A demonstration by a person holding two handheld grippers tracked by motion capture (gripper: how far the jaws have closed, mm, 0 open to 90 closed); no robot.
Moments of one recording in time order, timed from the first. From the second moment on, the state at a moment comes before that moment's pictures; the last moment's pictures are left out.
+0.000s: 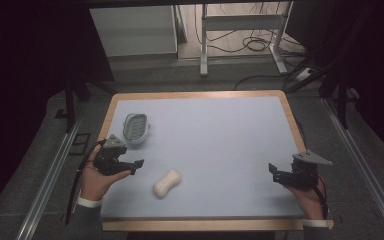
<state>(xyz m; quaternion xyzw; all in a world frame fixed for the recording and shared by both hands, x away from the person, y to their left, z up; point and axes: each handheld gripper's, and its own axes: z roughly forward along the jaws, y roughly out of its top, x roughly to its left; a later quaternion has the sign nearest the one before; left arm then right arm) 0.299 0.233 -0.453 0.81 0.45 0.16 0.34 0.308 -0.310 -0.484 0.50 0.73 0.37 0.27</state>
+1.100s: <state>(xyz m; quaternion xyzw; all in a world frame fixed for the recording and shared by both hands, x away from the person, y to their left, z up) 0.299 0.182 -0.456 0.85 0.40 0.13 0.31 0.306 -0.312 -0.485 0.50 0.74 0.37 0.28</state>
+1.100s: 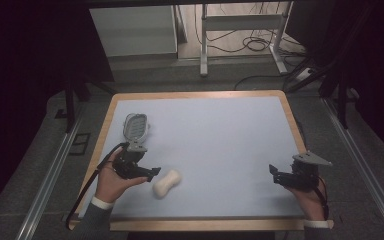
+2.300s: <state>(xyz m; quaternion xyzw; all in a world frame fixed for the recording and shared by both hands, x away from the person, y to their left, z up) 0.303 0.127 -0.496 0.90 0.36 0.07 0.22 0.307 -0.311 -0.489 0.50 0.74 0.35 0.28</state>
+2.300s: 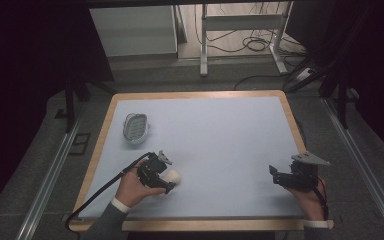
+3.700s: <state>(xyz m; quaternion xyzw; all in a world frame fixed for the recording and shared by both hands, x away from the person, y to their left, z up) 0.307 0.147 -0.486 0.89 0.38 0.07 0.24 0.307 -0.316 -0.487 0.51 0.73 0.35 0.28</state>
